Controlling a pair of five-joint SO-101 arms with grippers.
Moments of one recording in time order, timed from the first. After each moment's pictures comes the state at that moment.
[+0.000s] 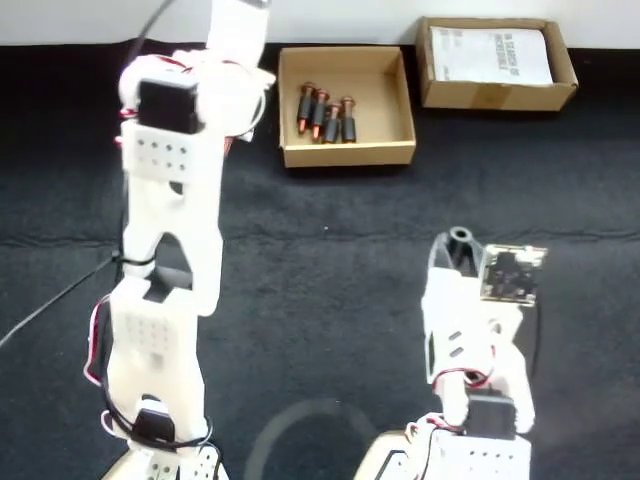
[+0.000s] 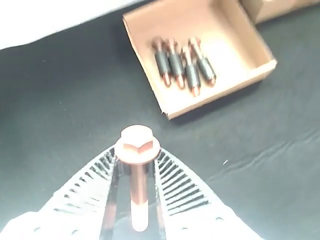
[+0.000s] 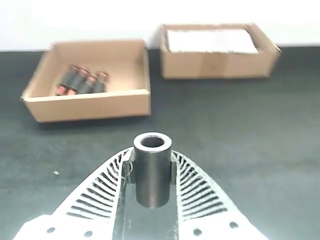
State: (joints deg) left arm 6.3 31.1 -80.8 101.0 -2.7; right arm -3.8 -93.5 85.2 31.6 1.0
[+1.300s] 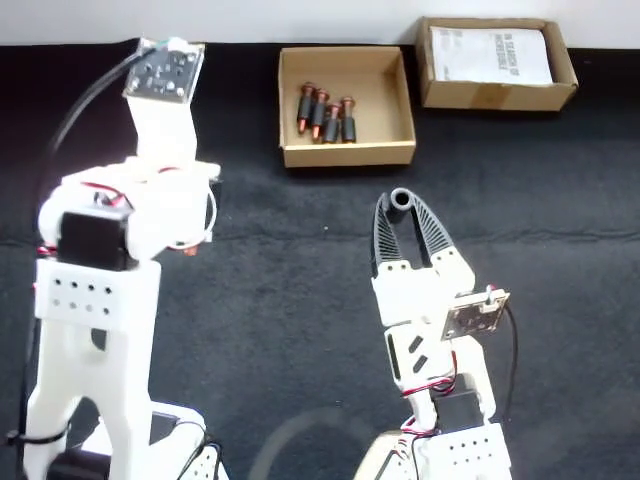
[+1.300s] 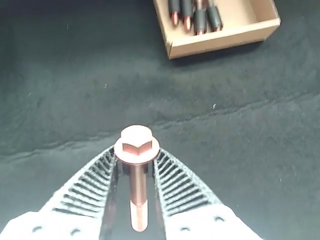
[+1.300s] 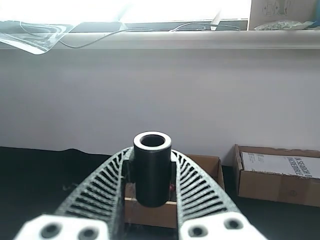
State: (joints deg) left arm 4.4 -33.0 9.4 77.2 5.0; right arm -18.5 -93.3 96.0 -6.5 -1.5
